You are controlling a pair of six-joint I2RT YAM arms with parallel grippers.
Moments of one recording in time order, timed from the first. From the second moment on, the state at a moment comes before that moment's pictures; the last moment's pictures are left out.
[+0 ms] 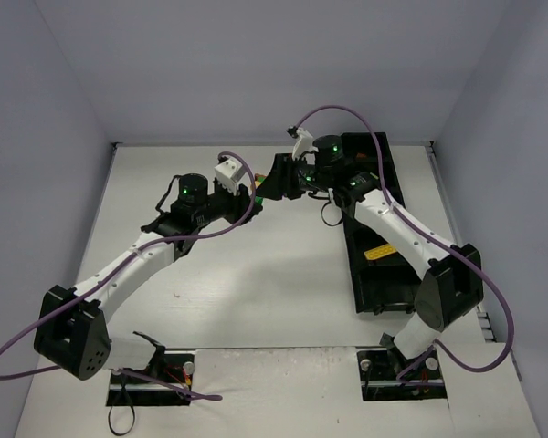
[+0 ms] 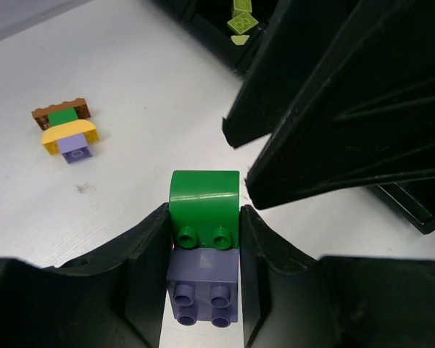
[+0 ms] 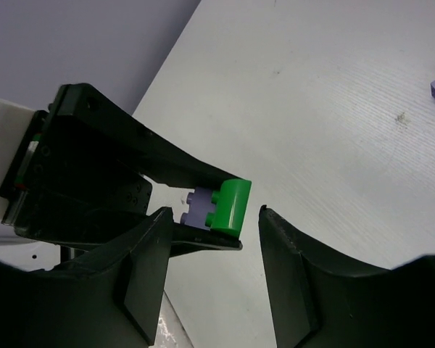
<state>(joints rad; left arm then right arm) -0.48 1.32 0.98 0.04 0.40 -0.10 0.54 1.62 1.41 -0.21 -0.55 0.48</state>
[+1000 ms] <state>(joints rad) -0.52 1.32 0.96 0.09 0.33 0.00 0.55 1.69 1.41 -0.23 -0.60 0.51</state>
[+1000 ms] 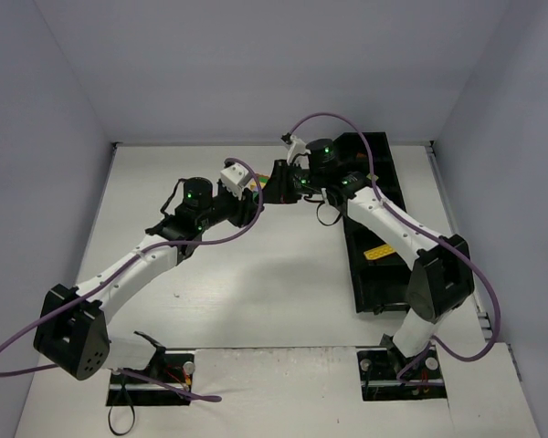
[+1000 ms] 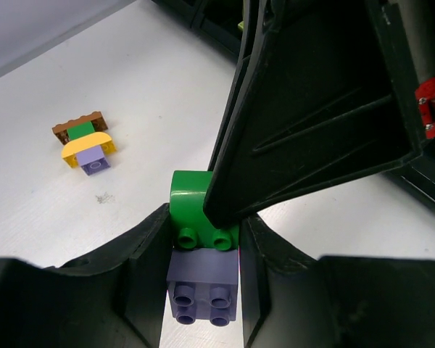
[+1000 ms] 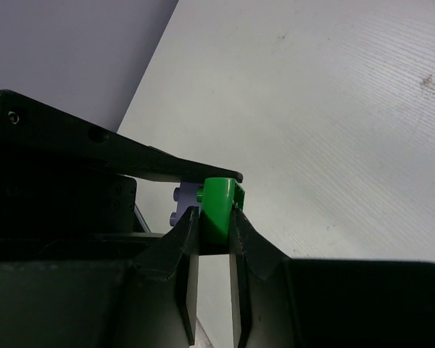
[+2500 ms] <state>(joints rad) -0.52 1.29 0.93 -0.03 0.34 0.06 0.55 1.70 1.41 -0.29 -0.55 0.44</state>
